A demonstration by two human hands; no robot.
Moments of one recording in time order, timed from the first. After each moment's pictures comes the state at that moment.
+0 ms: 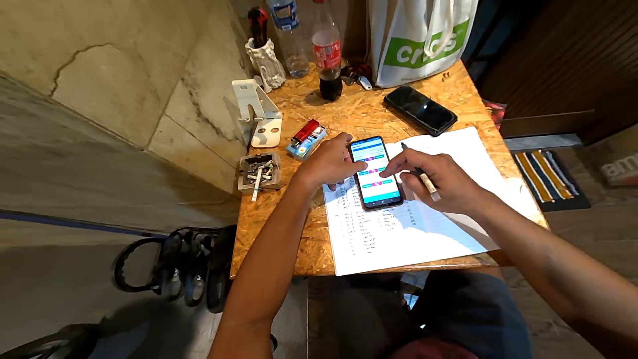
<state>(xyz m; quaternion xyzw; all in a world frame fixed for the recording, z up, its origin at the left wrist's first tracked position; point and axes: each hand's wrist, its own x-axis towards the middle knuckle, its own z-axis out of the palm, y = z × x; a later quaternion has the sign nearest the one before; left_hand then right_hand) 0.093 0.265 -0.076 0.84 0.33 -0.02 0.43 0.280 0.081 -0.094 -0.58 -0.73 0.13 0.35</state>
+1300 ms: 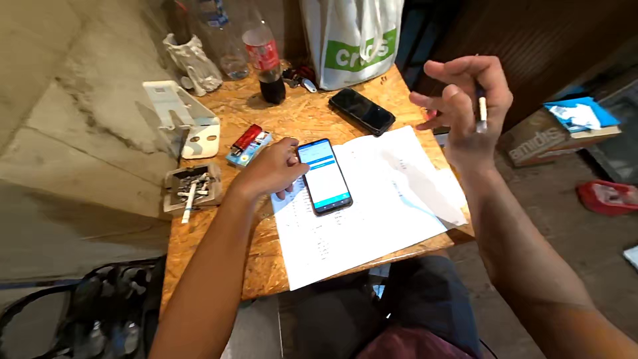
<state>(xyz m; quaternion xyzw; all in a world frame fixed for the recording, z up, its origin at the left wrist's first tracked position) 0.094 0.266 -0.080 0.82 0.34 -0.01 0.45 0.361 0.056 -0.046 -0.54 -0.54 0.01 0.64</state>
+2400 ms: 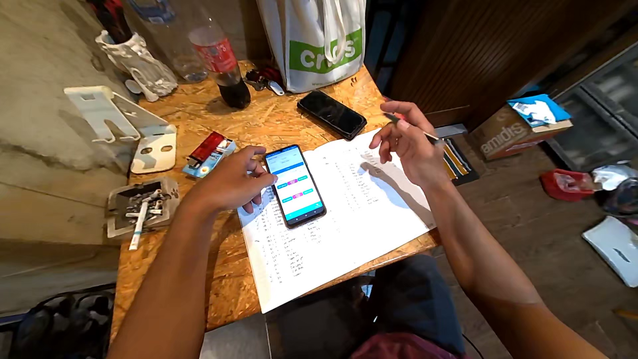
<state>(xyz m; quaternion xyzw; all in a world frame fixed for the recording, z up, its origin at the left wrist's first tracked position) 0.096 0.266 -0.074 0.80 0.37 -0.02 0.47 0.376 0.044 -0.095 -0.53 -0.51 0.23 0.64</state>
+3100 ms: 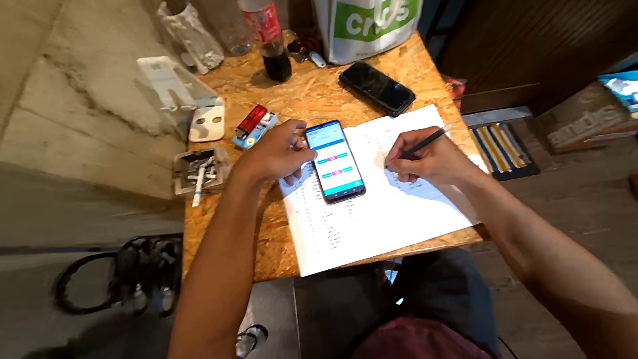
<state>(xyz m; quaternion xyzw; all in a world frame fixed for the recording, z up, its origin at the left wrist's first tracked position) 0.092 0.266 -0.073 0.81 0.36 -0.03 0.46 0.336 0.051 -0.110 -0.61 -0.52 0.38 0.46</state>
